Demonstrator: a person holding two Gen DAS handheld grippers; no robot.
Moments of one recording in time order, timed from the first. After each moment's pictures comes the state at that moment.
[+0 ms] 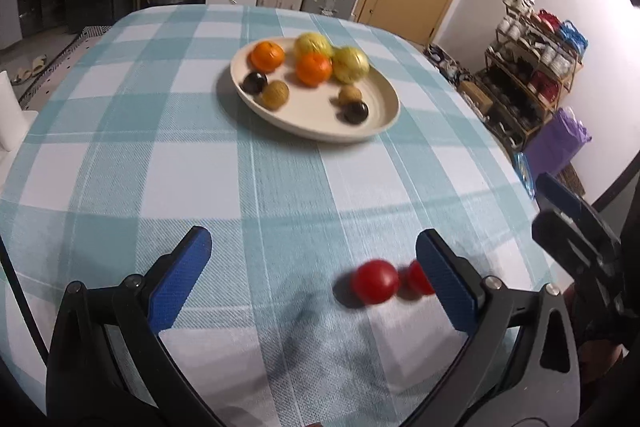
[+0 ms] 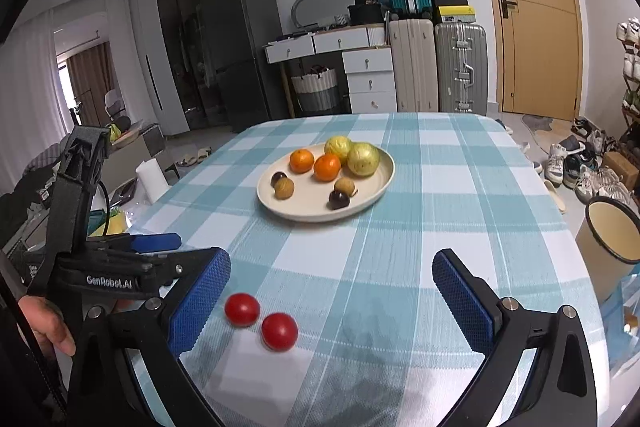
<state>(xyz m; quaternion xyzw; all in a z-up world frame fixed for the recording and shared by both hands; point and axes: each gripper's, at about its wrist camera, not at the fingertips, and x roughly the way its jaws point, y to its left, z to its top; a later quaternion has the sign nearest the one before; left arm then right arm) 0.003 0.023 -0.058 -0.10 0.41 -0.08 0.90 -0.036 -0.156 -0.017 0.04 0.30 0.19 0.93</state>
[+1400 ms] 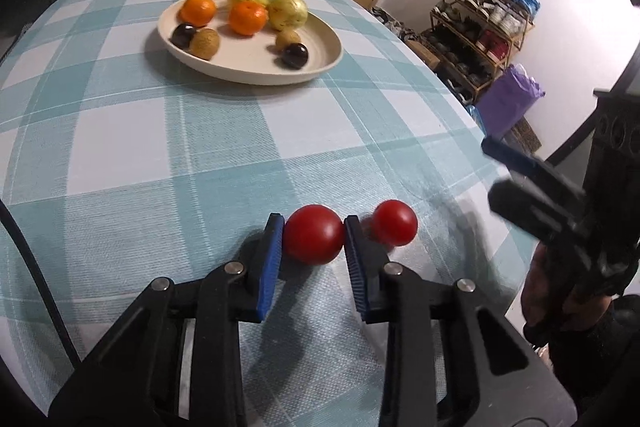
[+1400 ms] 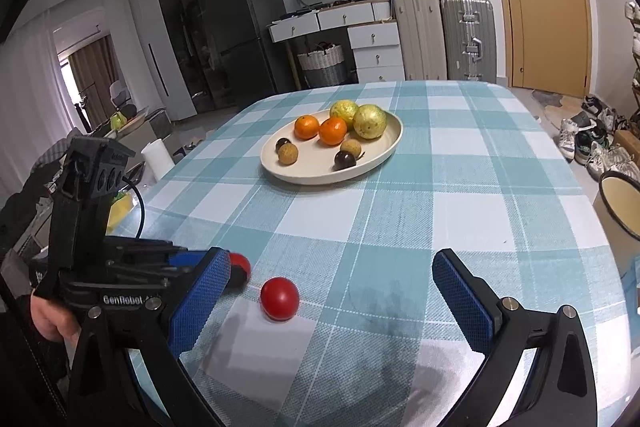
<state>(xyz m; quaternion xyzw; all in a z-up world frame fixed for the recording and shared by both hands) 0.010 0.011 -0.088 -0.10 0.45 -0.20 0.87 -0.036 -0.158 -0.041 0.06 0.35 0.21 0.91</state>
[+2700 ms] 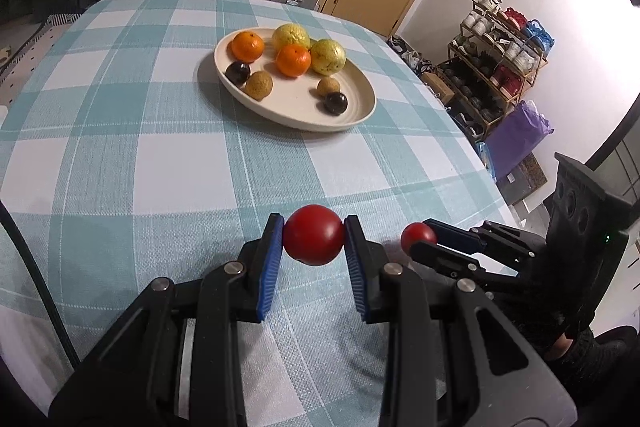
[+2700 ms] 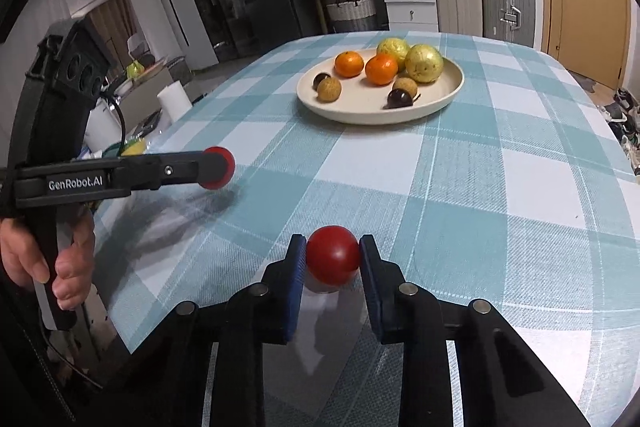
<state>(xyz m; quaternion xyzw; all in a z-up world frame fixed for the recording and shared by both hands) 0.002 0.054 -0.055 -0.13 0.42 -0.16 0.88 -0.023 -0.113 -0.074 0.02 0.41 0.25 0.87</state>
